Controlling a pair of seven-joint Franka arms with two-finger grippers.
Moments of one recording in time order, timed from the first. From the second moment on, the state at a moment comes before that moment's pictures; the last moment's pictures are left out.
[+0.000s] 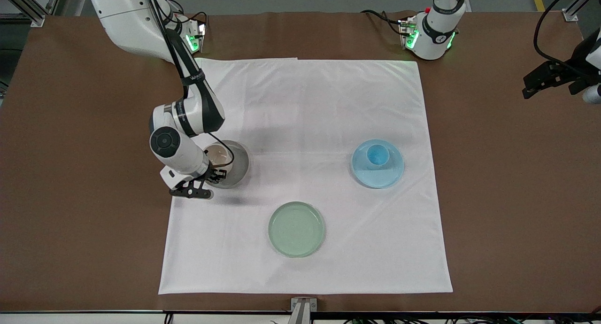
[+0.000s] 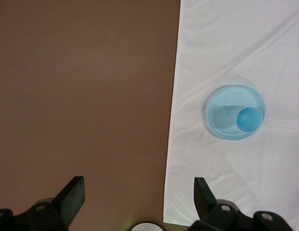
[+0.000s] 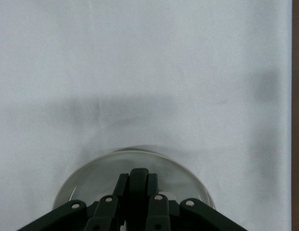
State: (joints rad) left arm -0.01 -0.04 -0.05 -1.52 0.04 1.44 -0.10; right arm 0.52 0.53 -0.17 -1.88 0.16 2.38 0.35
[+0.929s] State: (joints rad) left arm -0.03 -0.06 -0.05 -1.54 0.04 1.45 -0.10; right arm 0.51 0.24 -0.23 -1.83 0.12 1.88 0.35
